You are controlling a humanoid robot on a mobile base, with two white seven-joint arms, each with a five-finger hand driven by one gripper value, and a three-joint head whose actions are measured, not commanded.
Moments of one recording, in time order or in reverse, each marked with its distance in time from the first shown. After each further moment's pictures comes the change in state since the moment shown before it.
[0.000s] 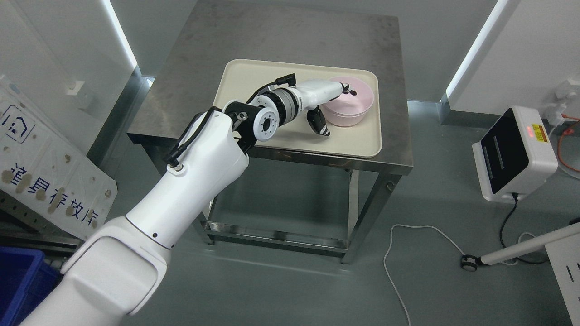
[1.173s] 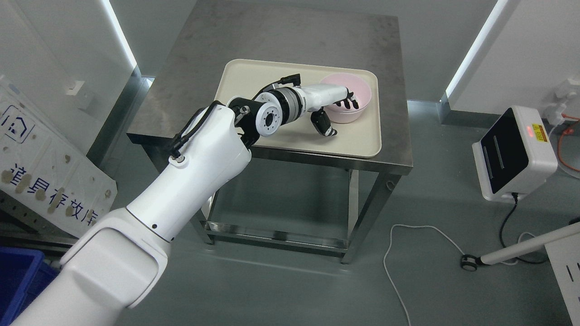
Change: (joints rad) left arm -0.031 0.000 -0.057 0.037 0.102 -0.006 0.015; right arm 0.000 0.000 0.000 0.000 -0.001 0.000 0.000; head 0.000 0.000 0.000
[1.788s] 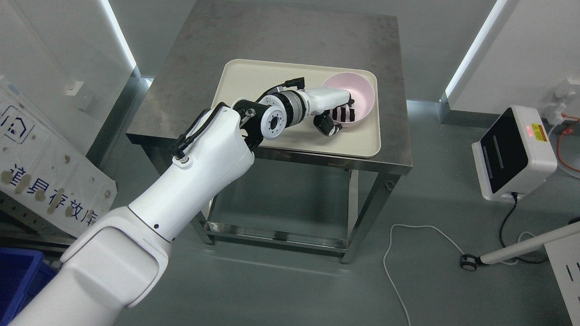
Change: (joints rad) left arm -0.008 0.000 -0.031 0.004 0.002 0.005 0.017; right arm 0.000 0.000 0.000 0.000 0.047 0.000 0.000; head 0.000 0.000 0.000
